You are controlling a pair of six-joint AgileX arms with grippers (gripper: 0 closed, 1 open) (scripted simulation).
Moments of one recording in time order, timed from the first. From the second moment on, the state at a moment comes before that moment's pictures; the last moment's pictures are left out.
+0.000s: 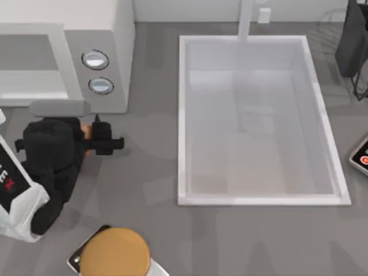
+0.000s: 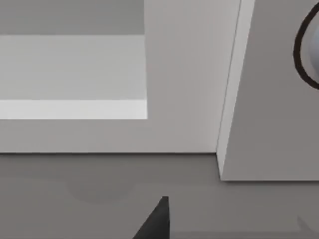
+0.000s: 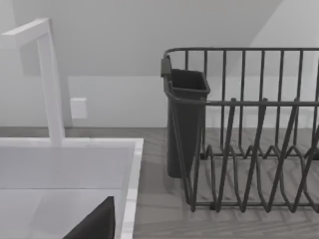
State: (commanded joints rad) left arm -0.33 2.03 0.50 1.17 -0.27 -0.09; right arm 0.00 0.00 0.00 0.00 0.00 0.00
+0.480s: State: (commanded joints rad) left arm -0.33 2.03 0.50 1.17 -0.27 -0.09; right arm 0.00 0.00 0.00 0.00 0.00 0.00
